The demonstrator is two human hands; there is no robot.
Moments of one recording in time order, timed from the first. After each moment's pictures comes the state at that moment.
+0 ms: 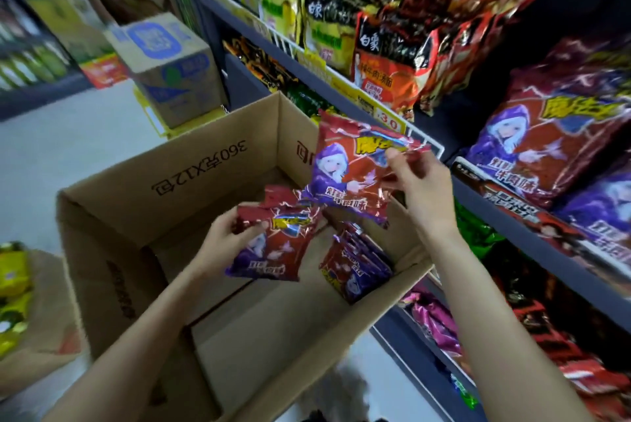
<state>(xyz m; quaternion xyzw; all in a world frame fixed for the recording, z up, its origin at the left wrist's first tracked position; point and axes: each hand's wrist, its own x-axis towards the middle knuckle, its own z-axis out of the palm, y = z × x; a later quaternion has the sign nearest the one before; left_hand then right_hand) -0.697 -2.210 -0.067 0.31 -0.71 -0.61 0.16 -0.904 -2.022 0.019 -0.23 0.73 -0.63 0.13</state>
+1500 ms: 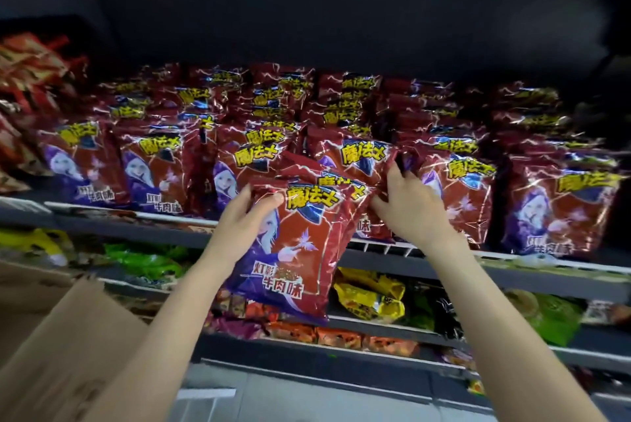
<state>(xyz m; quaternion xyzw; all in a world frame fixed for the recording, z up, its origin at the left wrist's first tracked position) -0.920 -1.725 0.053 0.04 -0.76 -0.65 0.01 -0.947 -1.494 0.078 -0.03 0.99 -0.13 -0.01</state>
